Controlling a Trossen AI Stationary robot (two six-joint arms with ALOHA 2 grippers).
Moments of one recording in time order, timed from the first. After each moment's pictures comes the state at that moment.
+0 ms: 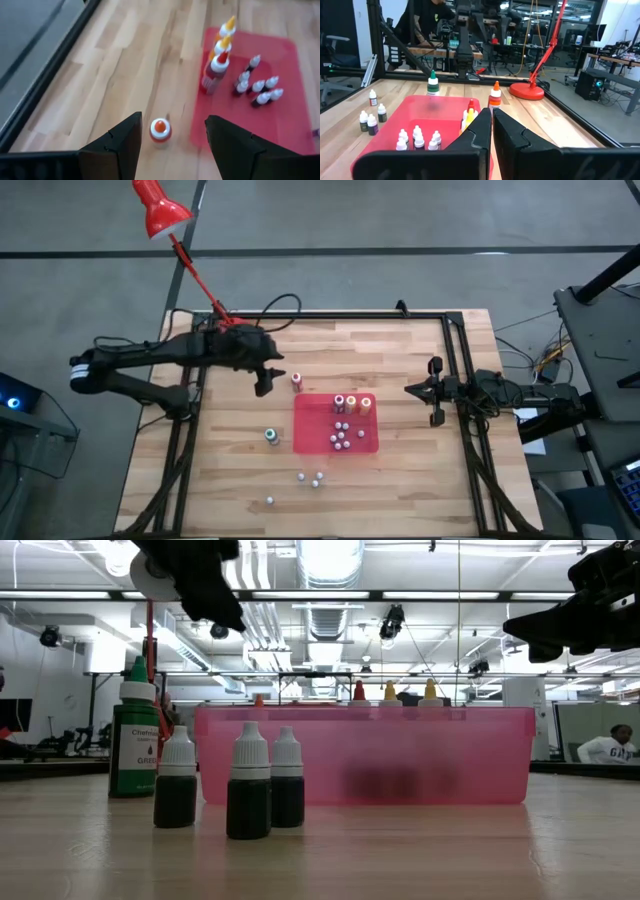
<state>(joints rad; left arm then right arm) 0.21 1.11 1.02 -0.59 -0.02 -0.01 0.01 0.00 0.01 0.02 0.08 -0.06</state>
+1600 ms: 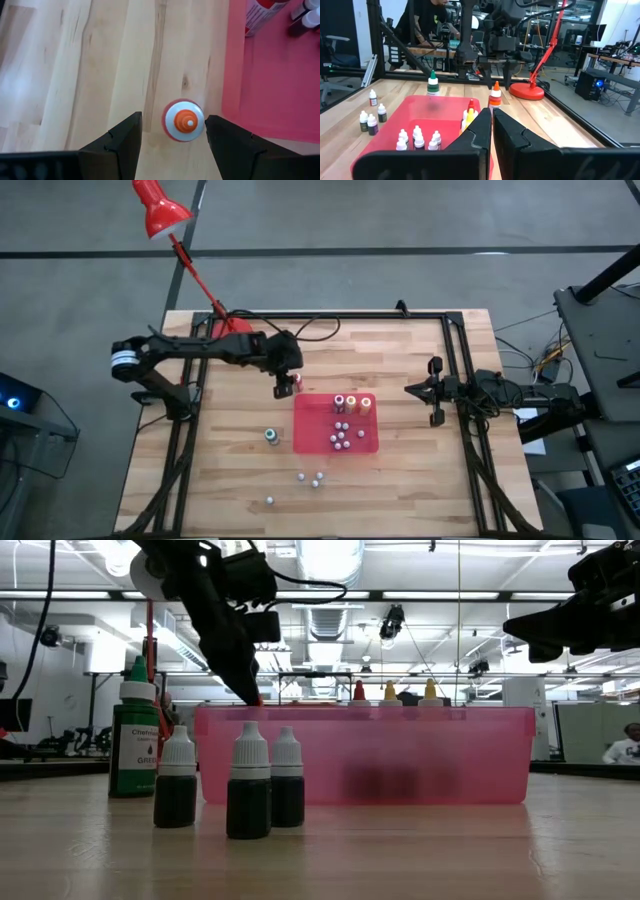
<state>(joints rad) 0.28 1.48 1.04 -0.55 0.02 0.16 0.01 0.00 0.01 0.02 0.08 -0.06</state>
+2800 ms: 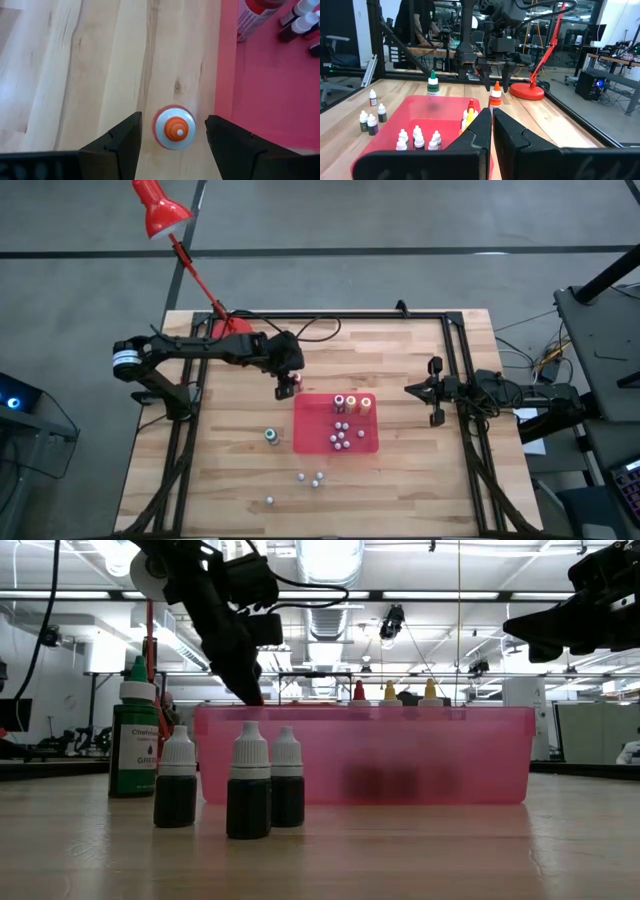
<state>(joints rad) 0.28 1.50 1.03 -0.52 0.06 0.15 0.01 0.00 0.01 0.02 0.08 -0.06</state>
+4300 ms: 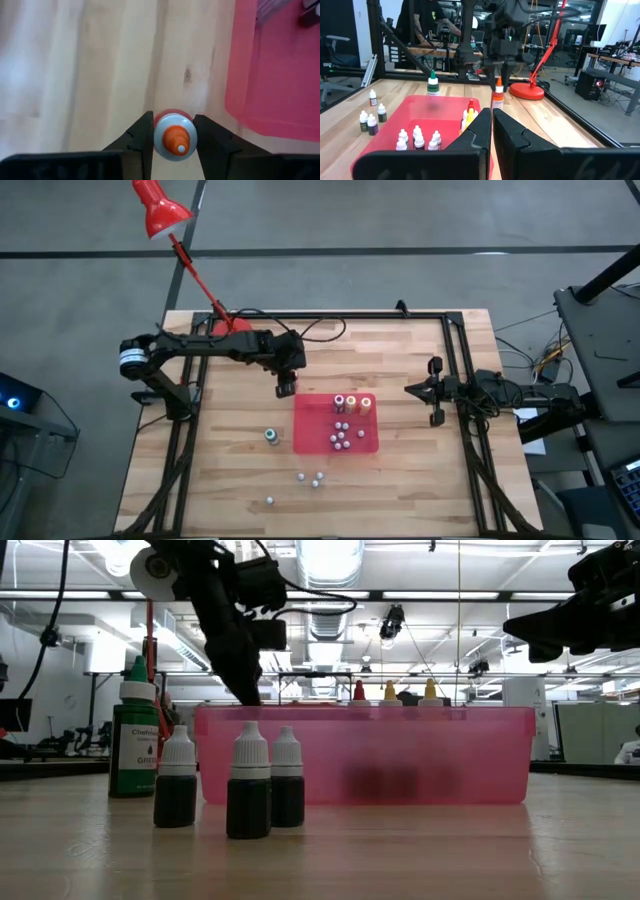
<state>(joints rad) 0.28 1.55 1.12 -0.65 0.01 0.15 0.01 0.00 0.01 0.02 0.08 -0.06</state>
